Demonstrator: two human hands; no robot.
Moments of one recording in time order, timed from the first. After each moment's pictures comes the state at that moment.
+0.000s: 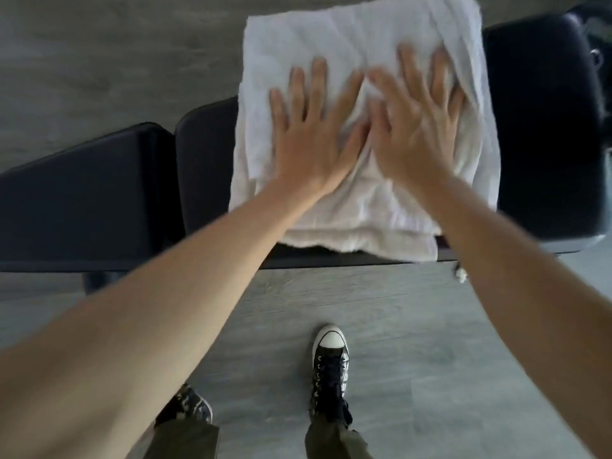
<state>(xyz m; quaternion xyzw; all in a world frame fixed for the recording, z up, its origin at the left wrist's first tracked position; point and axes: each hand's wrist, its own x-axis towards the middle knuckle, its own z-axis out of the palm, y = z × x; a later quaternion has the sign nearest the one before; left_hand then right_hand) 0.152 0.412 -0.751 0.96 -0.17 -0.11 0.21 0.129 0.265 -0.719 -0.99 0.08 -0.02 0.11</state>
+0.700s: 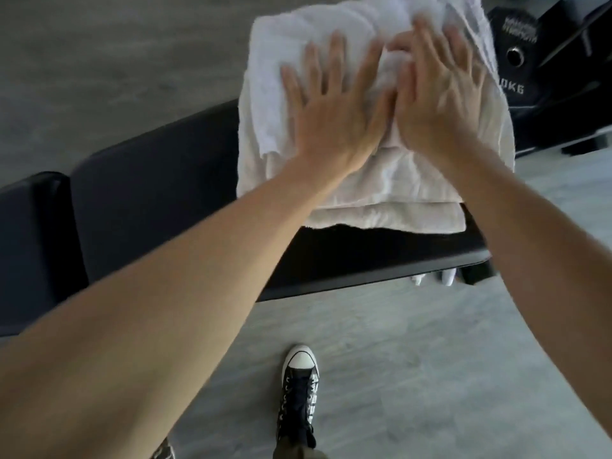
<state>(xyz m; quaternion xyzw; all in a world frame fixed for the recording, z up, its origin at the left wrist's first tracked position) 0.180 0.246 -0.723 0.95 -0.21 -0.09 0.21 0.148 0.113 -0.684 -0.98 0.14 -0.06 0.10</state>
